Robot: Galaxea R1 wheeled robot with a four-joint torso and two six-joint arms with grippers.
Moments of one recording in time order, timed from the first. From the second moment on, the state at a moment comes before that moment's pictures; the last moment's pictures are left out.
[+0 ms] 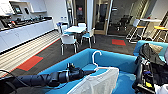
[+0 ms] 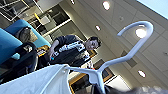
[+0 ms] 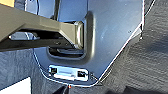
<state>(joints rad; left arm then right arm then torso) 0.31 2.32 -0.94 0.62 -0.22 -1.12 -1.61 2.92 -2.55 0.15 0.12 -0.21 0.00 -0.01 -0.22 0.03</state>
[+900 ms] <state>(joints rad) 0.31 2.33 -0.94 0.62 -0.21 -1.12 -1.60 2.92 -2.55 0.15 0.12 -0.21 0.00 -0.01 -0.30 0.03</state>
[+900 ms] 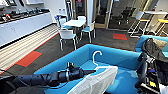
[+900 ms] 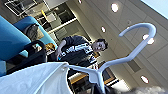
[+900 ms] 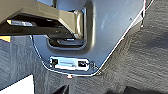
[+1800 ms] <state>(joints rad) 0.16 2.57 -1.23 0.62 -0.16 -1.20 -1.56 2.93 -2.55 0.15 0.11 -0.21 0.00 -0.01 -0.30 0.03</state>
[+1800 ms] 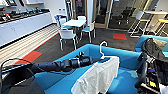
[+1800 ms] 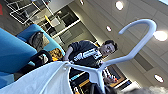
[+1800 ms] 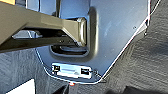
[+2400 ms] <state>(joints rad) 0.09 2.75 -1.49 0.62 -0.15 -1.29 -1.55 2.94 -2.55 0.15 0.11 -0.21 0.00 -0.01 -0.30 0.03</state>
